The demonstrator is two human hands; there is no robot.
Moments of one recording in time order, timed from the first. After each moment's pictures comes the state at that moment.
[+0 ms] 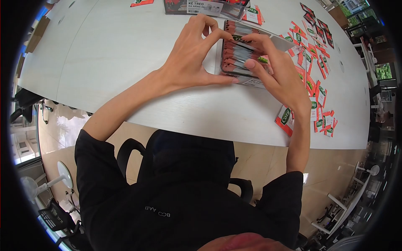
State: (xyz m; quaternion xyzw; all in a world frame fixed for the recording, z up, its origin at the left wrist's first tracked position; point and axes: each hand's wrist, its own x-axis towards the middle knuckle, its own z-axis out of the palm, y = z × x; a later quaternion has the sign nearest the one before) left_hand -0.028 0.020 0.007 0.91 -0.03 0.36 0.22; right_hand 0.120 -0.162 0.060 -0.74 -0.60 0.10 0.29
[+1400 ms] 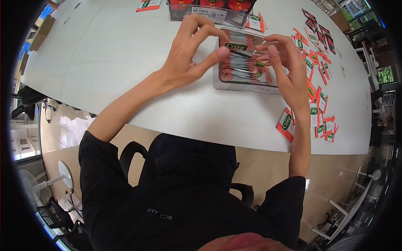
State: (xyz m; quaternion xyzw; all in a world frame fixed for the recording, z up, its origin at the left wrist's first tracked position) left_hand -0.027 0.042 0.010 0.87 -0.07 0.43 0.25; right_hand 0.122 -0.161 0.063 -0.70 -0.47 0.15 0.51
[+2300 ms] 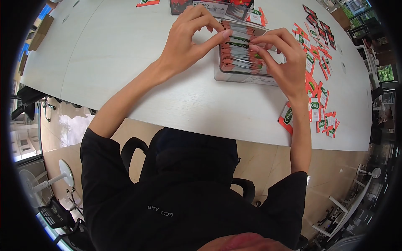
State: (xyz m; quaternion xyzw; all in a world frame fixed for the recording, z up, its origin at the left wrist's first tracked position) left_hand -0.020 0.047 0.012 0.87 -0.01 0.43 0.26; right_hand 0.133 -0.149 0.054 -0.68 -0.62 -0.13 0.36
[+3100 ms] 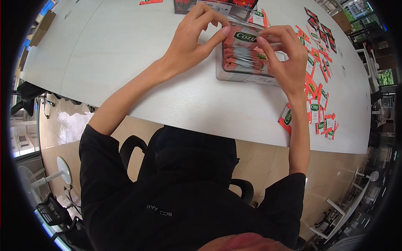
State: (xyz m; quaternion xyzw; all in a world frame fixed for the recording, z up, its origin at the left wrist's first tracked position) left_hand -0.022 0.040 0.018 0.86 0.00 0.41 0.29; right_hand 0.131 -0.138 0.049 -0.68 -0.58 -0.09 0.44
